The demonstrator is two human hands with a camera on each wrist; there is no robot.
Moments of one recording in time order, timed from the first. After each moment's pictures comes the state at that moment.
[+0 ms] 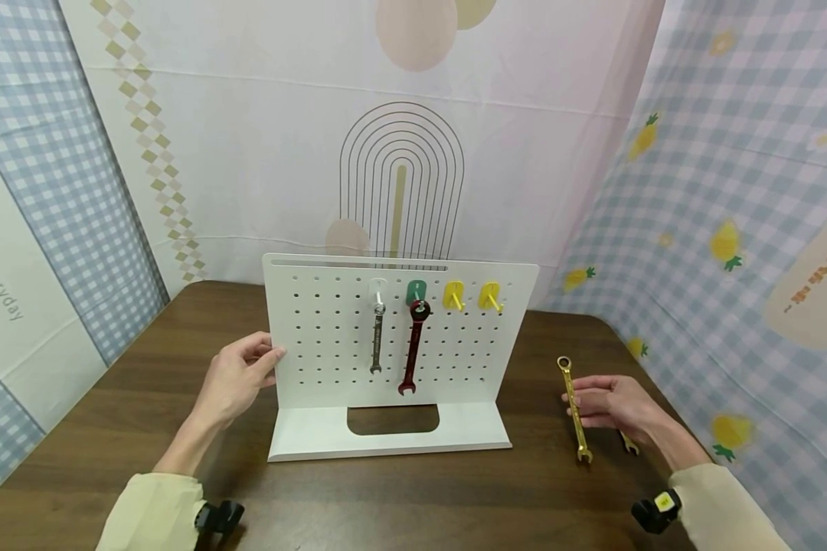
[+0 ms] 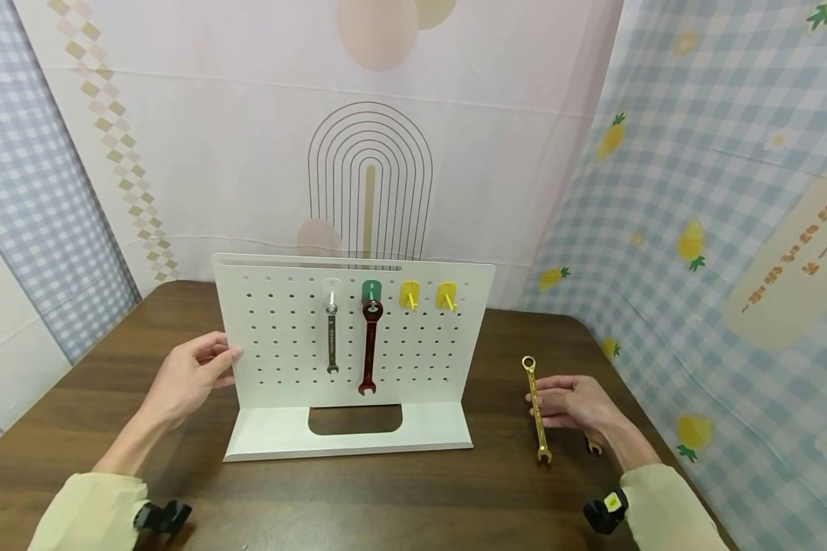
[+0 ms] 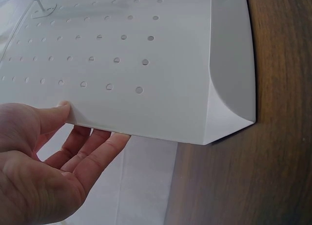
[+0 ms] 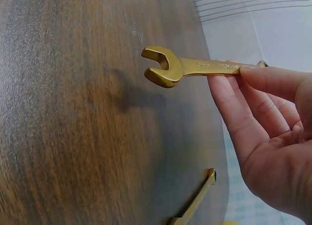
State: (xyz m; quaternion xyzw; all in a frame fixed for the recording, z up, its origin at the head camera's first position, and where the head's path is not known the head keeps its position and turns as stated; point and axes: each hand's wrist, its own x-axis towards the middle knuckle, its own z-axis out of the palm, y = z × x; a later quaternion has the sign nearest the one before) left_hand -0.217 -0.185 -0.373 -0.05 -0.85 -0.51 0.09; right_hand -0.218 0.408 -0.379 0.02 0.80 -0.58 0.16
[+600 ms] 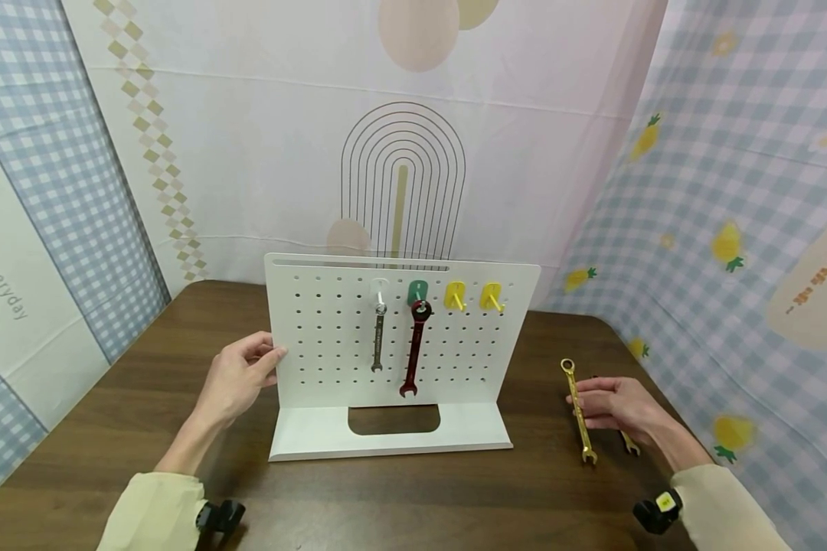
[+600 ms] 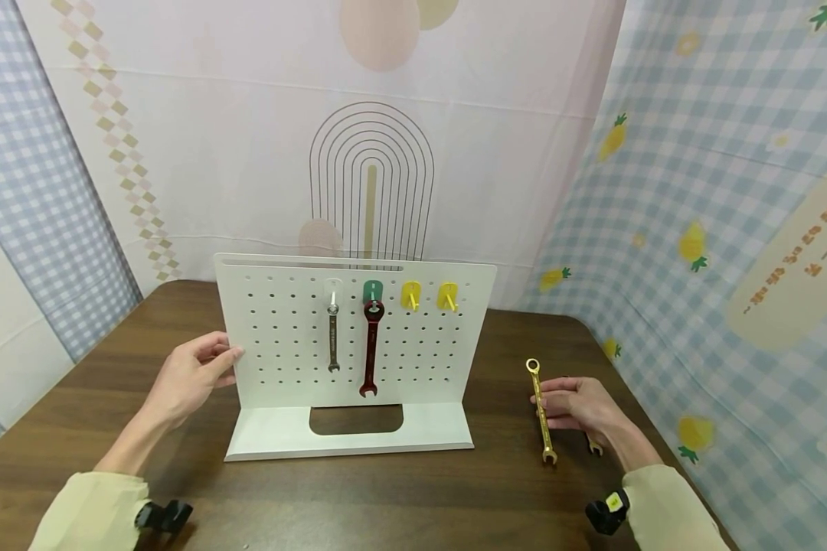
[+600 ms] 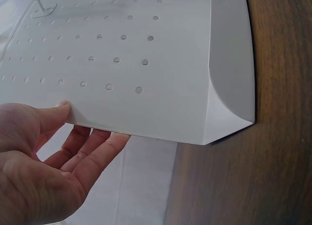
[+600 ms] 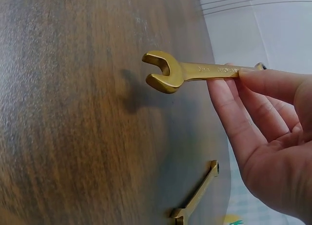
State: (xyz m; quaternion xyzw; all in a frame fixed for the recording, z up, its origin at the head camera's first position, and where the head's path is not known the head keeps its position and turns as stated) left_hand -0.217 -0.185 -0.373 -0.05 -0.86 -0.51 0.10; right_hand -0.218 0.410 -0.380 0.04 0.81 -0.57 0.14
